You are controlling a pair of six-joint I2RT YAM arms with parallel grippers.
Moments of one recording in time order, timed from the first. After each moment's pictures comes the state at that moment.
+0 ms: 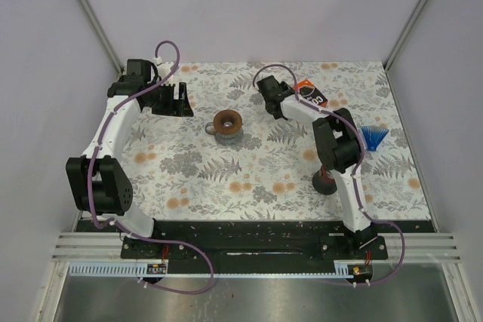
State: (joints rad) left arm -0.01 1.60 1.46 -0.80 0.47 0.06; right arm 0.50 2.28 1.78 -0.45 0.72 -0.48
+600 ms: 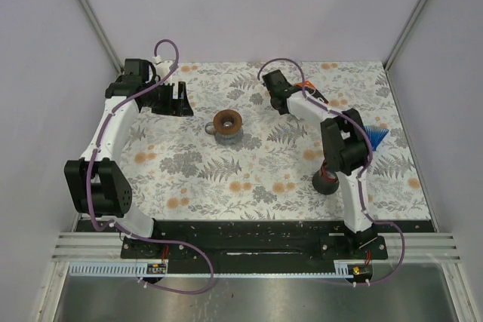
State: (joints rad) left arm -0.01 1.58 1.46 -0.80 0.51 0.07; right arm 0.48 2.24 1.74 -0.40 0.74 -0.51
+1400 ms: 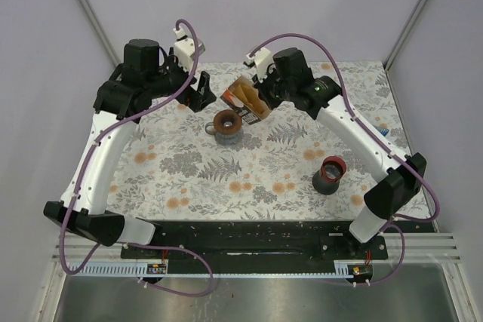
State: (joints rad) left arm -0.30 1.41 1.75 -0.88 0.48 0.20; right arm 0.61 1.66 1.76 -0.66 -0.06 -0.23
